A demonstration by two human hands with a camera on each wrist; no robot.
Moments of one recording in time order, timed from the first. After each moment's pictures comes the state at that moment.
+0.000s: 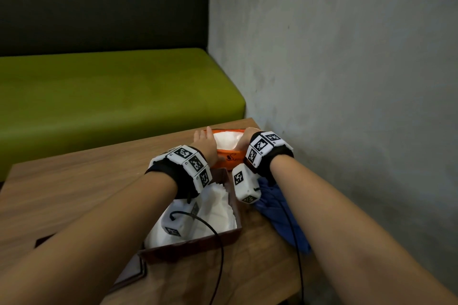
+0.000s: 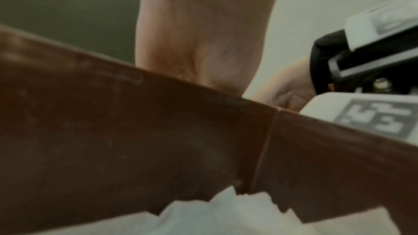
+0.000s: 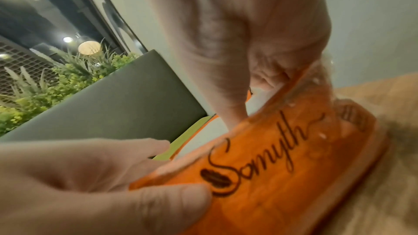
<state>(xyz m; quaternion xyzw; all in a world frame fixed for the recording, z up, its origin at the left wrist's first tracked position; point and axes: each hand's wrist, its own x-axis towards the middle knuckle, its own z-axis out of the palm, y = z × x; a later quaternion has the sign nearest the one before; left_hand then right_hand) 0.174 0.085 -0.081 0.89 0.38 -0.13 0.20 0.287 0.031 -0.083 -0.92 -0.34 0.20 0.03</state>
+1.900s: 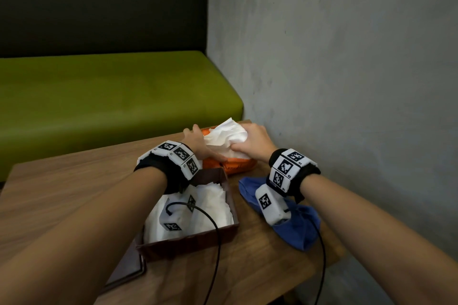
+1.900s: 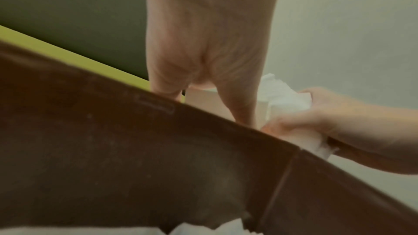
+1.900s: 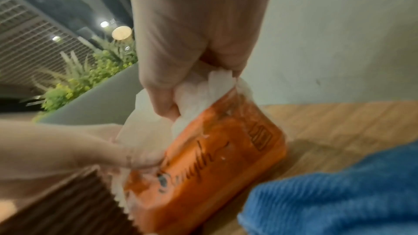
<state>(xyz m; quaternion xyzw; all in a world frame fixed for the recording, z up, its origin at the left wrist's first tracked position) 0.163 0.103 -0.077 0.84 0.45 -0.06 0.30 0.276 -0.002 -0.067 -0.82 -0.47 0.12 0.29</state>
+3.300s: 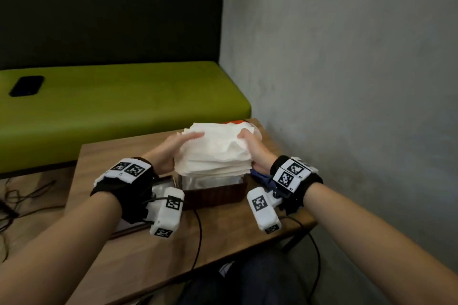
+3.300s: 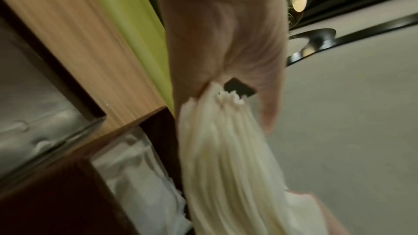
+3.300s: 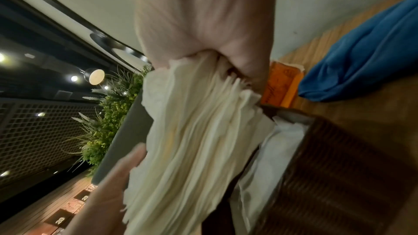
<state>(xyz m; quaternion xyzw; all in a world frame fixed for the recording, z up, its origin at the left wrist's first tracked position) 0.008 0.051 -0.021 0.53 0.33 0.13 0.77 0.163 -0.058 -0.023 -0.70 -0.21 0.36 0.58</state>
